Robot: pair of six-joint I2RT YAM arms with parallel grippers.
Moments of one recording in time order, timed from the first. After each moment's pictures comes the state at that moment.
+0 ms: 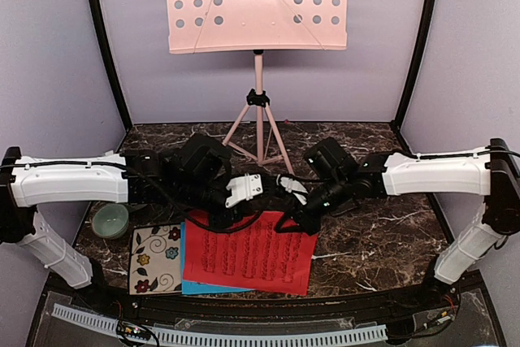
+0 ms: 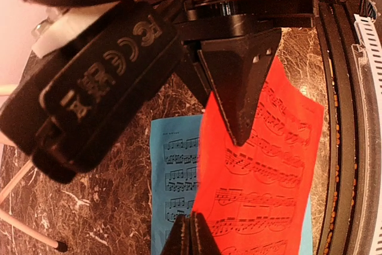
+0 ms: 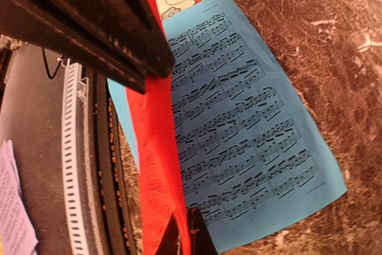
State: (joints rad) left arm -1.08 1.46 1.14 -0.48 0.03 0.40; right arm 0.93 1.55 1.03 -0.40 -0.56 -0.12
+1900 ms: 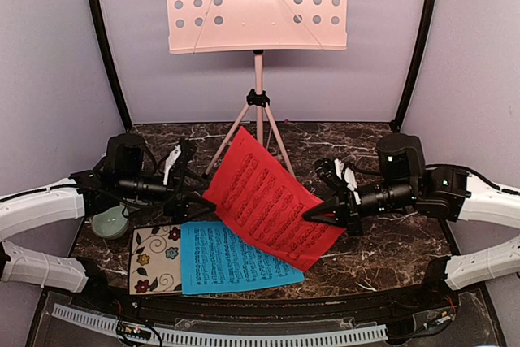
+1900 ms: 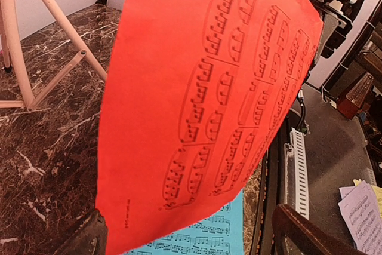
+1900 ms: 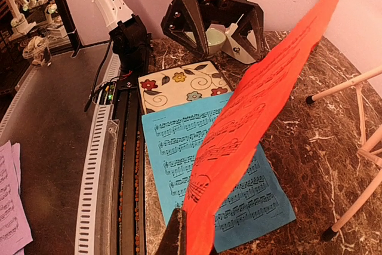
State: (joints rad) left arm -0.62 1.07 0.67 -0.08 0.69 -0.01; right arm 0.99 0.99 0.80 -0.26 -0.49 -0.17
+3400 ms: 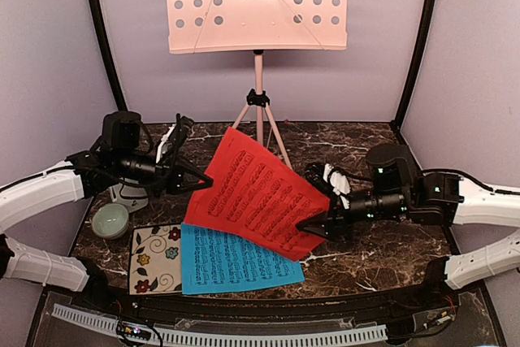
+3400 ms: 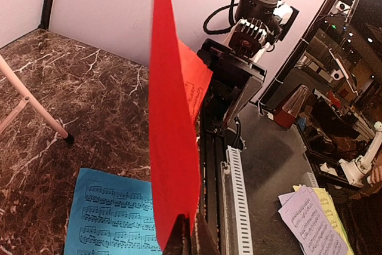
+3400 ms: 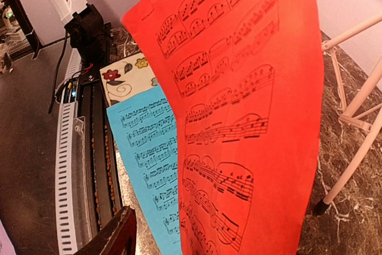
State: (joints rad) left arm -0.57 1.11 0.81 -0.09 1.01 -0.10; right arm 1.06 1.02 0.76 -0.24 -0.26 -0.09
